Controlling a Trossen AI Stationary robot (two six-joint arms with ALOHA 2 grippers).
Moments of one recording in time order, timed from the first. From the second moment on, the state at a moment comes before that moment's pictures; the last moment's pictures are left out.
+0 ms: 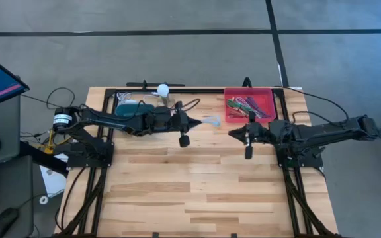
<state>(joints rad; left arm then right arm) 0.10 1.40 0.89 0.44 -0.09 0.20 0.05 0.73 0.37 0.18 0.22 0.01</state>
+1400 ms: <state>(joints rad) 0.10 1.40 0.89 0.48 -0.09 0.15 -0.03 1.35 0.45 1.06 0.33 -0.11</state>
